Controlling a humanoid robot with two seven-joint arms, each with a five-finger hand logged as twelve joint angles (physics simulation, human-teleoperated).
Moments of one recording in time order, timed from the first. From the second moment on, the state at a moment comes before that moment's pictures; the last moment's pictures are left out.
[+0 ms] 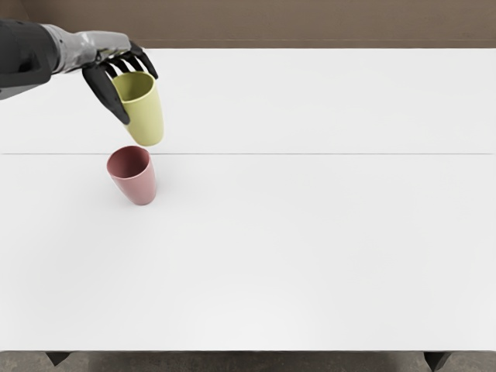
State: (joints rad) left arm -1.83 0.77 0.33 -1.50 0.53 -0.07 0.42; right arm -0.05 0.00 -0.01 0.17 0.02 0.03 -0.32
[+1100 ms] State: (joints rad) left arm -1.84 0.81 0.43 -1.55 0.53 -0.10 0.42; right arm -0.05 0.00 -0.01 0.17 0.02 0.03 -0.32
